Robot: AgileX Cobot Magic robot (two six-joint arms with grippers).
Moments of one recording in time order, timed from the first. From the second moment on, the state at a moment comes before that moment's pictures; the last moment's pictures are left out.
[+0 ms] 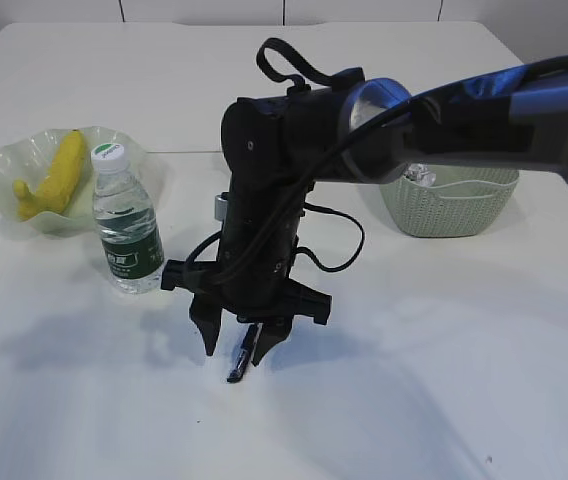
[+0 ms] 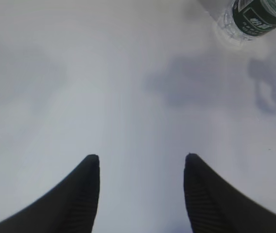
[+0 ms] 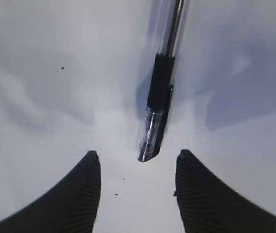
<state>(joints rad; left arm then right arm) 0.05 1.12 -0.90 -0.10 0.96 -0.06 0.69 2.23 -1.73 0.24 1.09 0.73</state>
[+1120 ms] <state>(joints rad) 0.05 1.12 -0.90 -0.10 0.96 -0.06 0.69 2.29 -1.73 0.15 1.03 0.83</state>
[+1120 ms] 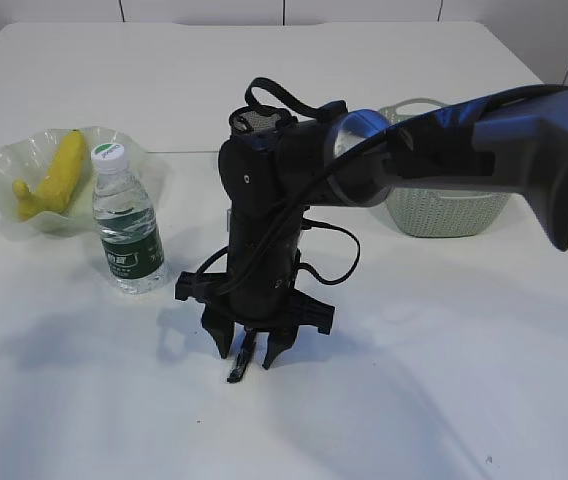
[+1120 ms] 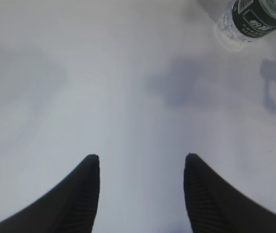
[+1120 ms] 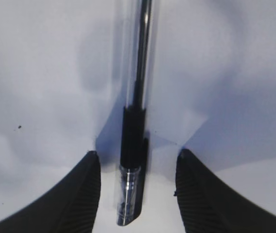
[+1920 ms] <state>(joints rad) 0.05 1.12 -0.90 -0.10 0.95 -0.06 0.69 2.29 -1.73 0.14 1.02 0.83</state>
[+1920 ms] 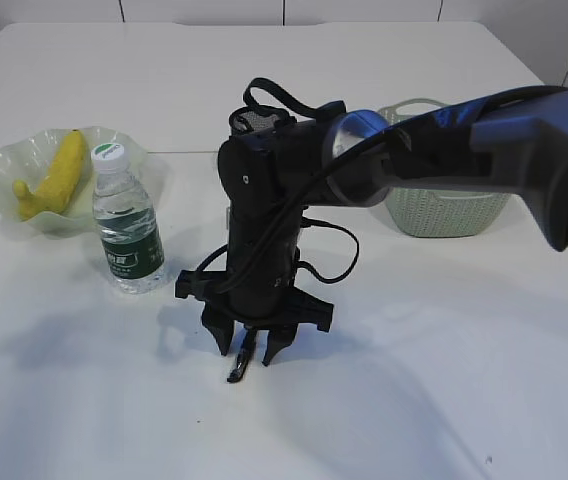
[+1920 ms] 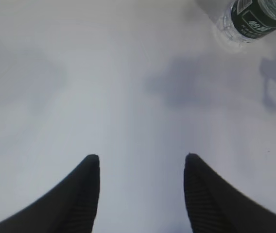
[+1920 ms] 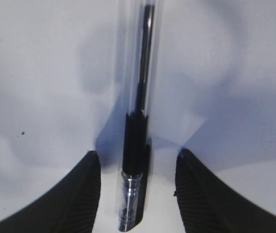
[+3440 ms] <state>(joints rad) 0.05 1.12 -0.90 -0.10 0.95 -0.06 0.69 2.29 -1.73 0.18 1.06 0.82</state>
